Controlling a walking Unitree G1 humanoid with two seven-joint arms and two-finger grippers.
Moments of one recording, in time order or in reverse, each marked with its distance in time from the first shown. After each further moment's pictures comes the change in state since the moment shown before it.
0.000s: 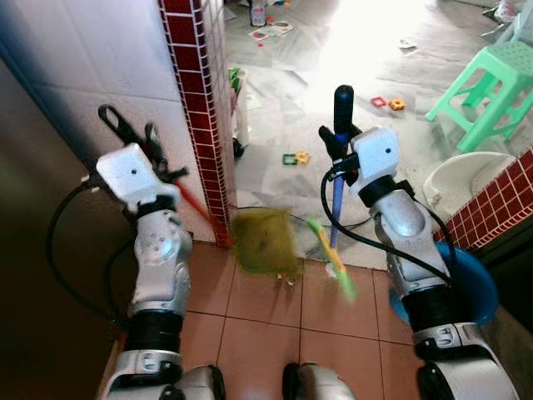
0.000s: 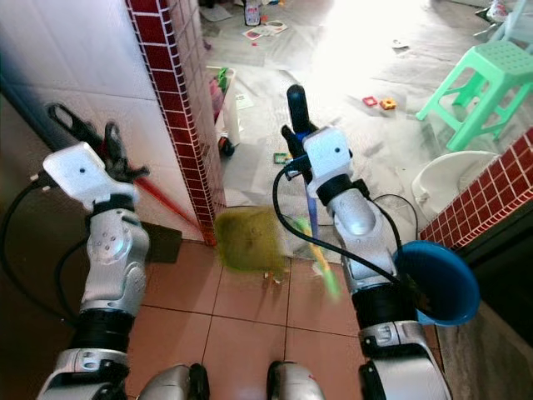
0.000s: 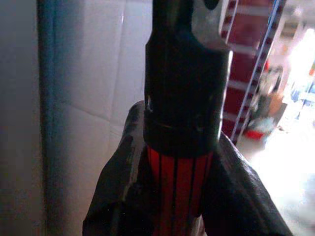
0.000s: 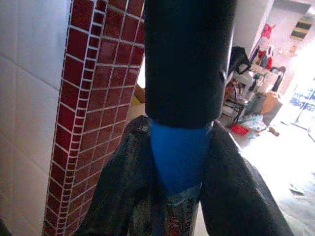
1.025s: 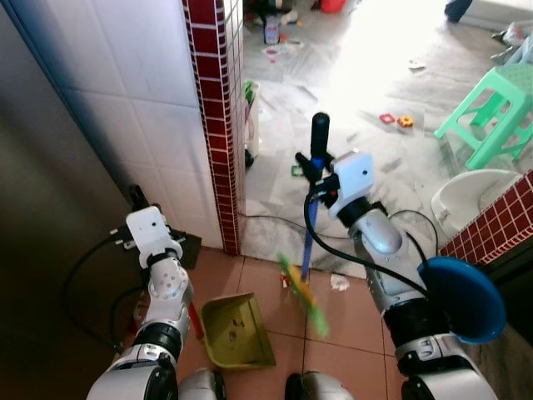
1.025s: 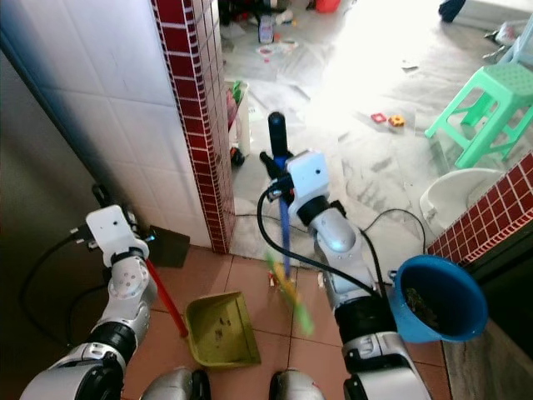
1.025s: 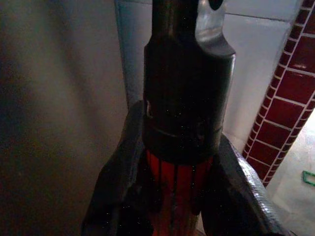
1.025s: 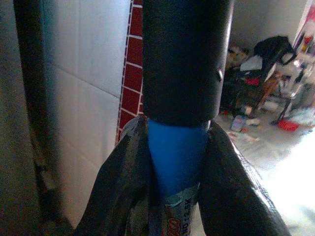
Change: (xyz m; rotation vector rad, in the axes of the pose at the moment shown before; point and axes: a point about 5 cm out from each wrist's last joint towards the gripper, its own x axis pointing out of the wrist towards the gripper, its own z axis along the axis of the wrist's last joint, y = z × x) left arm -0.045 0.031 -0.093 0.191 0.349 0.148; right arm -0.008 0.034 -0.021 0.178 0.051 0.091
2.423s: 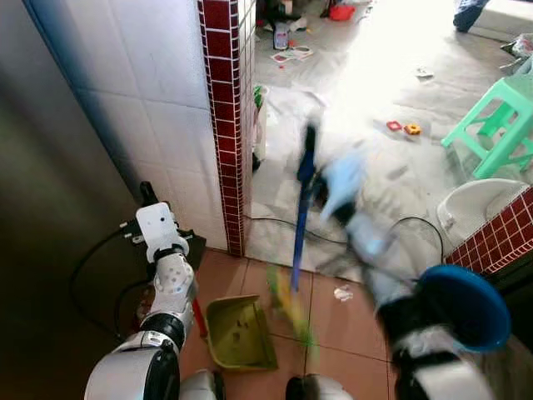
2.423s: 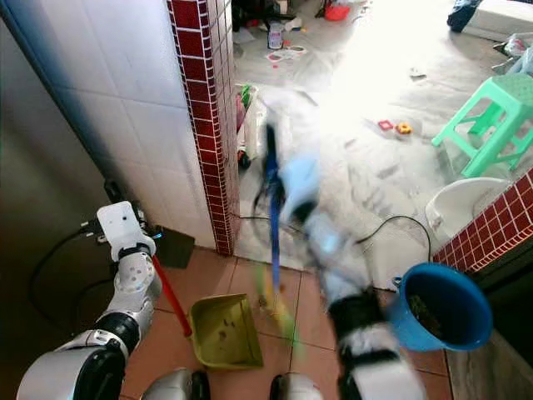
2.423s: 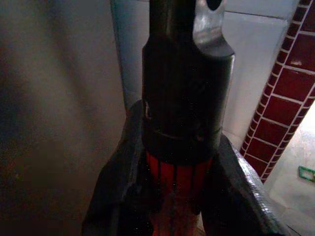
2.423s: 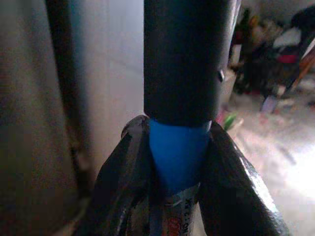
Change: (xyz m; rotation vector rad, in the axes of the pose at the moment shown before) left arm 0.005 -0.010 0.001 0.019 0.016 -0.049; right arm 0.000 0.017 -0.021 0.081 0.099 0.058
